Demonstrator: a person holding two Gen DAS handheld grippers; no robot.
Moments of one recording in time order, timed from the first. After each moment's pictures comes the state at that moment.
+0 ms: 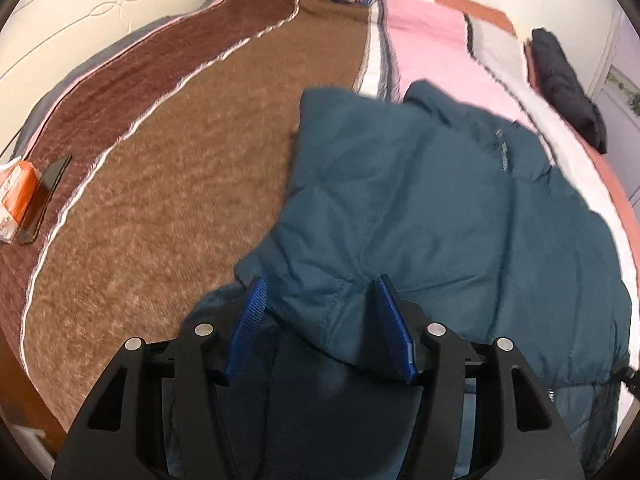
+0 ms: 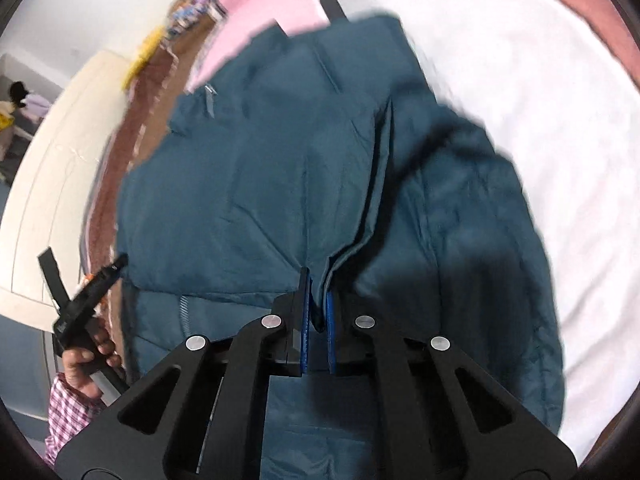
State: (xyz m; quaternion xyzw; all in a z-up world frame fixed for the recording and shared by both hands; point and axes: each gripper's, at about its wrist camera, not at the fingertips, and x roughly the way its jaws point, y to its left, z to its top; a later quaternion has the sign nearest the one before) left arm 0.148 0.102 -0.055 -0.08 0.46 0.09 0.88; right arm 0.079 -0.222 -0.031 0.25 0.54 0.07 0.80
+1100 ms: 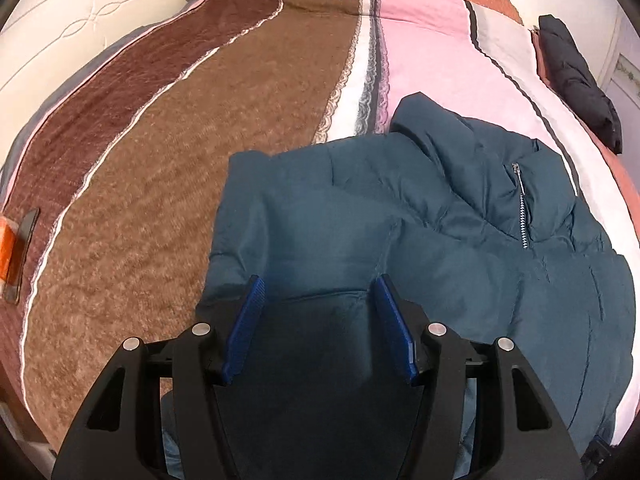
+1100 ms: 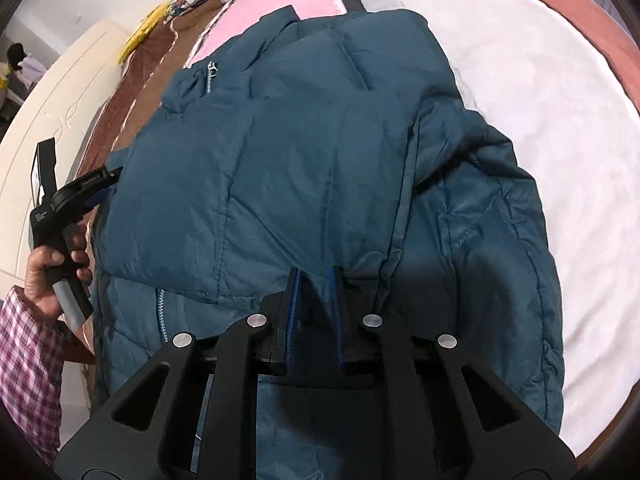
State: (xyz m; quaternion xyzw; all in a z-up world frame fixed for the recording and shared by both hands) left arm 0.249 0.078 -0.049 -0.06 0.47 0.09 0.87; right arm 0.083 -0.194 -0.025 0.18 0.54 0.07 0.82
